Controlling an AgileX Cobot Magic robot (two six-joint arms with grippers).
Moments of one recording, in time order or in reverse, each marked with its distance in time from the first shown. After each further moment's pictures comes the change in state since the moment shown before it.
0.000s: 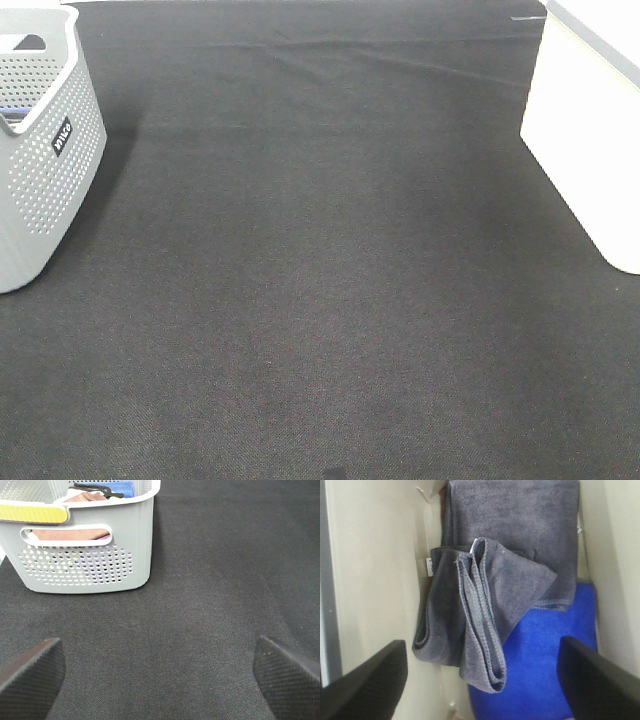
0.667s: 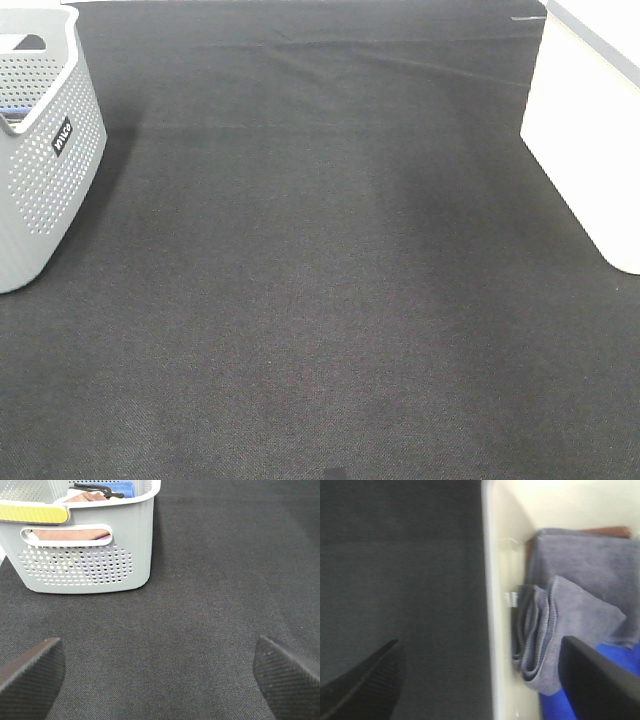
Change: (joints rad) left arm 0.000 0.000 0.000 0.000 0.000 0.000; right arm 0.129 -0.168 0.001 0.106 0.000 0.036
